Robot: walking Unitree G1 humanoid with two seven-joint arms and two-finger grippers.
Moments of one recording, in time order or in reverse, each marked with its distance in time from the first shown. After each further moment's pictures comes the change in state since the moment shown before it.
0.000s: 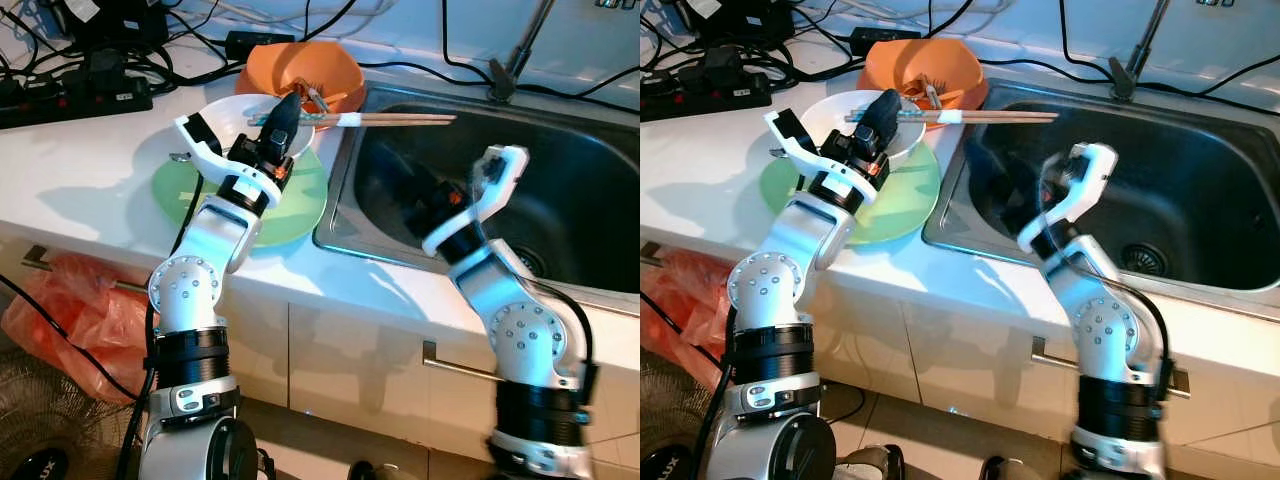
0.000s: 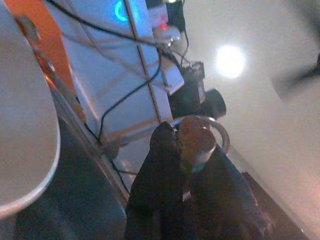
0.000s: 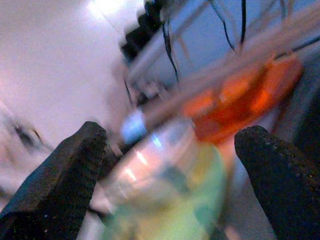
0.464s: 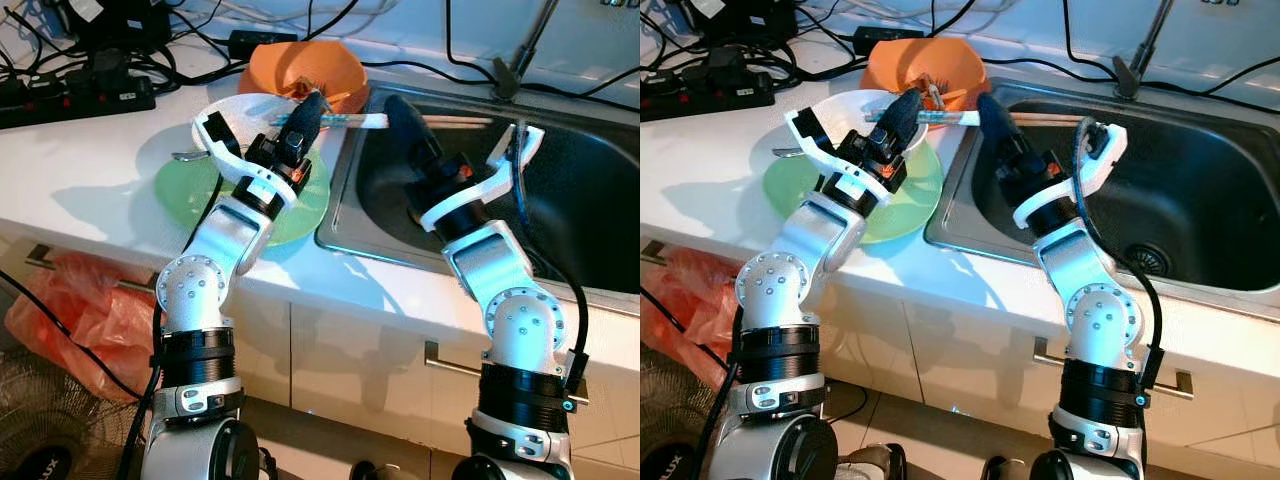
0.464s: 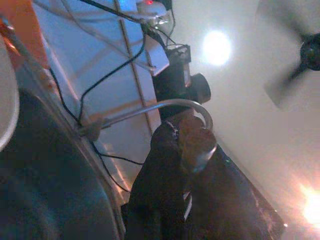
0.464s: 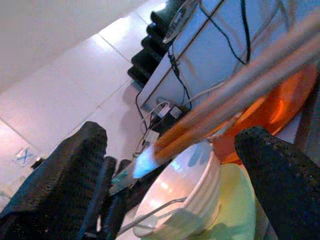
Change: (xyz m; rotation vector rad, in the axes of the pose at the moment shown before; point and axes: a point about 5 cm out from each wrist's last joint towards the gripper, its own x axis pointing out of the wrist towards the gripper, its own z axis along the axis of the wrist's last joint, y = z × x) left arm 0.003 -0.009 -0.011 -0.063 0.067 -0.061; right arm 0.008 0.006 0.006 0.107 -0.059 -0.020
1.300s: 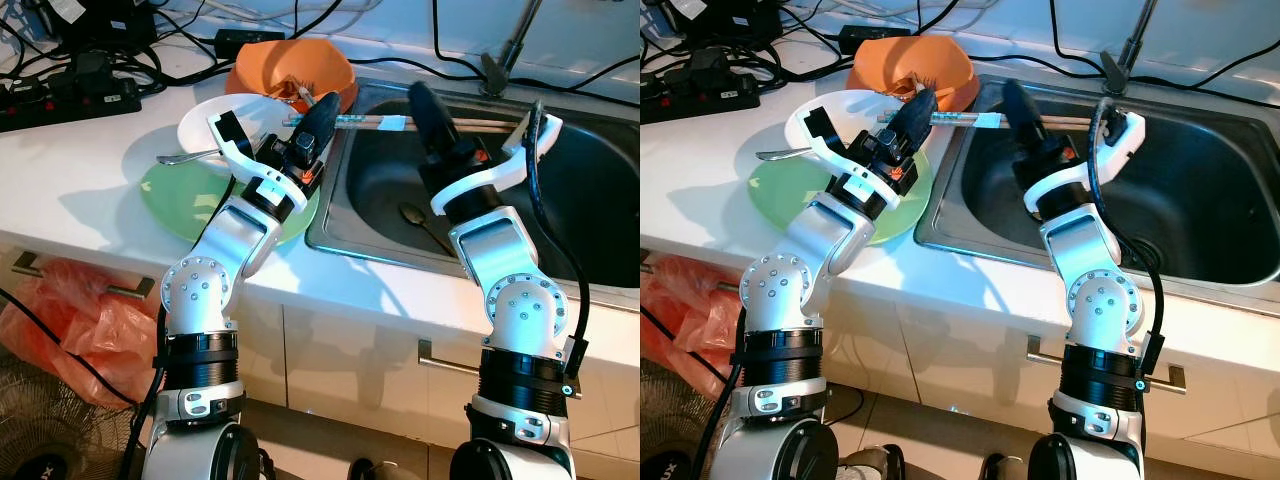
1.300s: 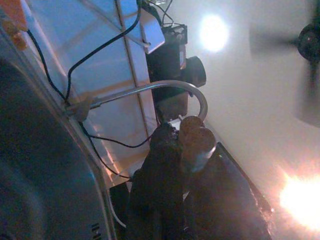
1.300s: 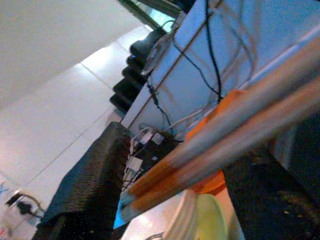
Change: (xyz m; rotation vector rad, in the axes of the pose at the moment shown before) left arm 0.000 -0.002 -0.009 -0.040 0.042 -0.004; right arm 0.009 -0.007 0.013 0.000 -0.091 -0.057
